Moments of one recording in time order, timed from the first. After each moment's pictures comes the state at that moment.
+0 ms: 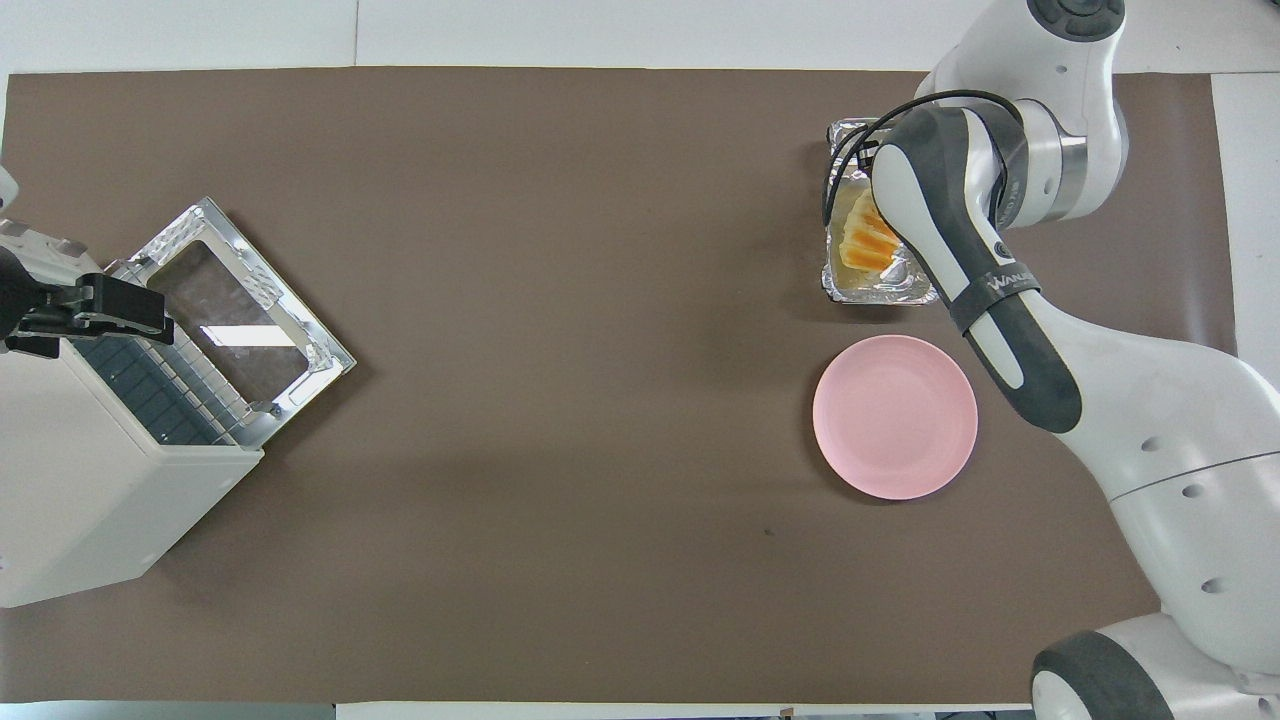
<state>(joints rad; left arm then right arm) 0.04 -0.05 -0.10 -1.66 -0.02 1.55 -0.10 0.10 0.77 0.04 -1.13 -0.01 1.93 0.06</state>
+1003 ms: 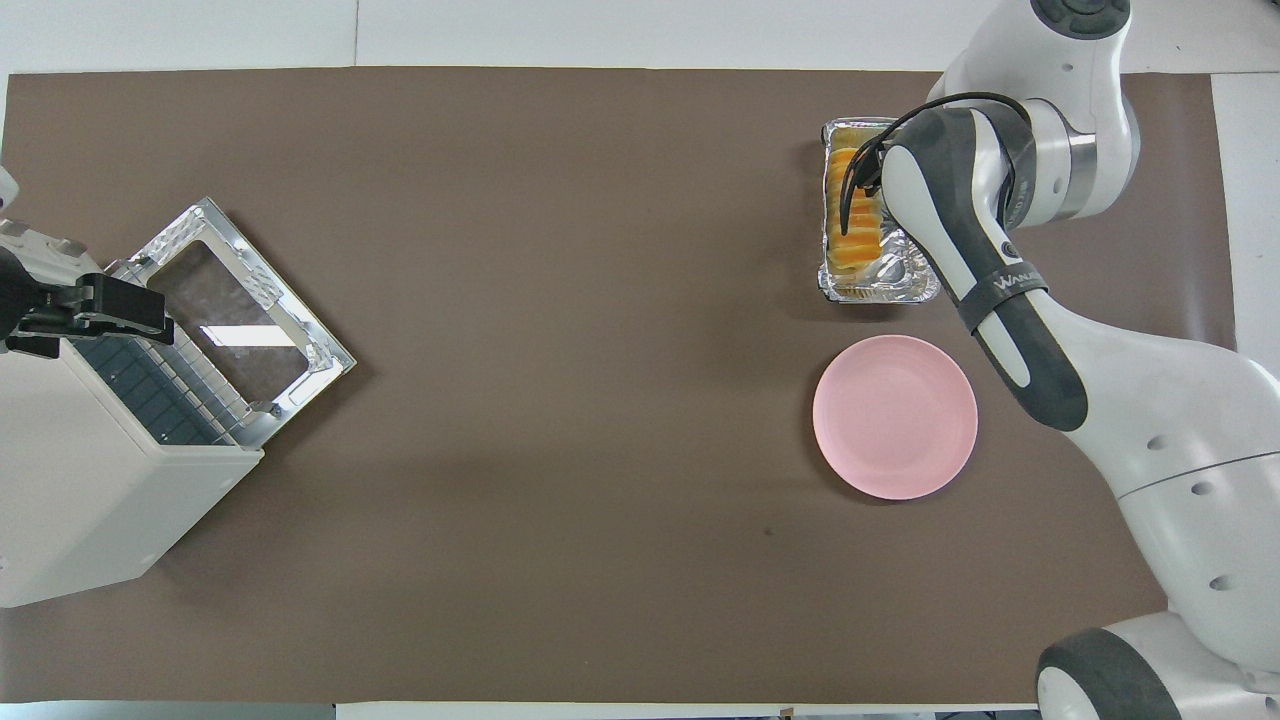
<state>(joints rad) 0.04 -0.05 -0.10 -1.66 -0.02 1.55 -0.10 0.07 0.76 0.03 -1.13 -0.05 1.89 -0.06</state>
